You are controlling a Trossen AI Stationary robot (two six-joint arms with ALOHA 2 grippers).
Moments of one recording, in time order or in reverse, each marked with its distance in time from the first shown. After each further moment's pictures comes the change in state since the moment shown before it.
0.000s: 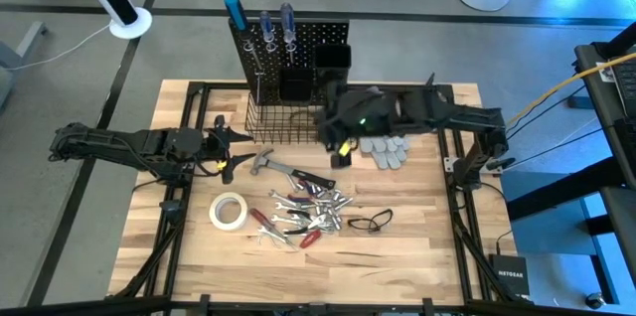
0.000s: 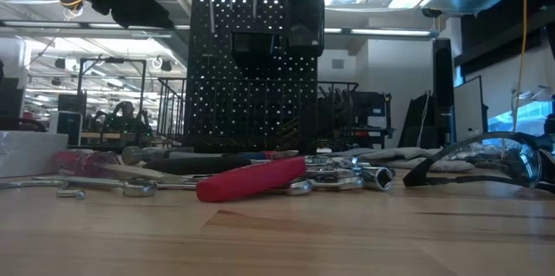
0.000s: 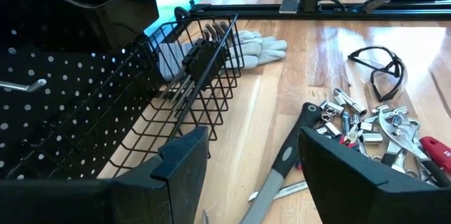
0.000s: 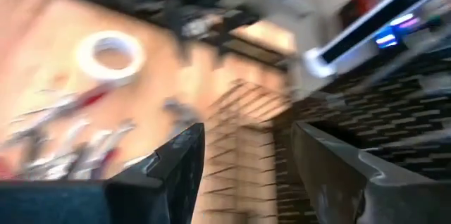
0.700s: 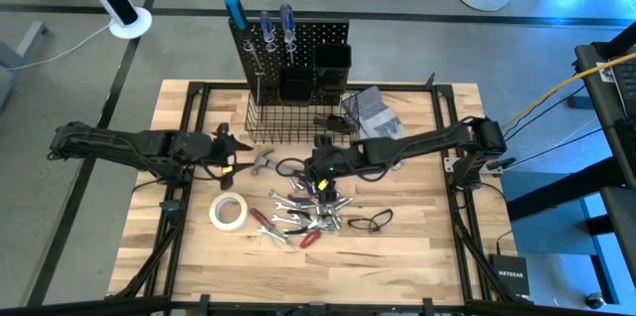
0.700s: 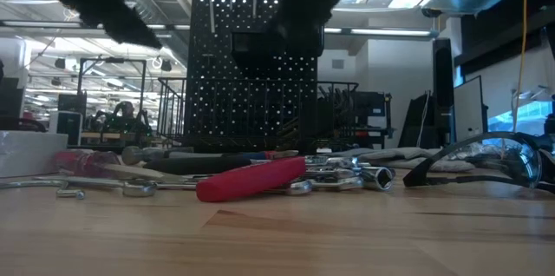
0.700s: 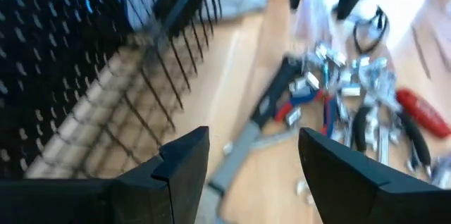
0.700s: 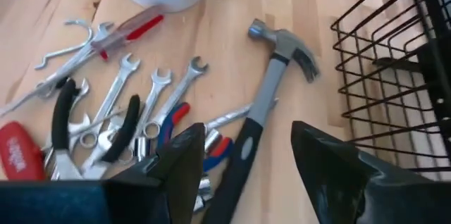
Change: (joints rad) left arm -0.001 0.045 0.000 -0.135 0.090 -0.099; right arm 0.024 0.010 -0.768 0.632 -0.106 0.202
